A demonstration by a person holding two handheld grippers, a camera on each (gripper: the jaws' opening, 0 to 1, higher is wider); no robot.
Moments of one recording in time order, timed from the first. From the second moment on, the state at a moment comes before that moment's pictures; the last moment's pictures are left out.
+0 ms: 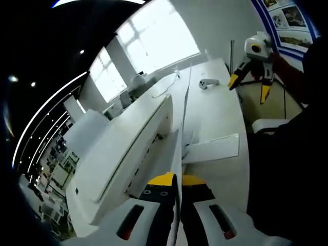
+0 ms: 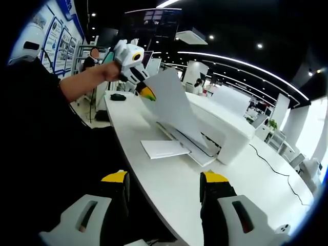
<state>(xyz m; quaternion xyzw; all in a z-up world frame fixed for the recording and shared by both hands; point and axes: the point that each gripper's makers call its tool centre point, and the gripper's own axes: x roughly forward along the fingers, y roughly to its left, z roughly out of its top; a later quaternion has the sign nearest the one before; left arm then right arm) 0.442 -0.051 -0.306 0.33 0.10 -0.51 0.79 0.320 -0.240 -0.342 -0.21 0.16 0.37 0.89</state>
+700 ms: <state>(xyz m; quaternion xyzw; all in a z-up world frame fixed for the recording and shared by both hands) 0.445 -0.056 -0.299 0.33 0.10 -0.51 0.78 0.320 -0.245 -0.343 -0.21 0.16 0.37 0.89</state>
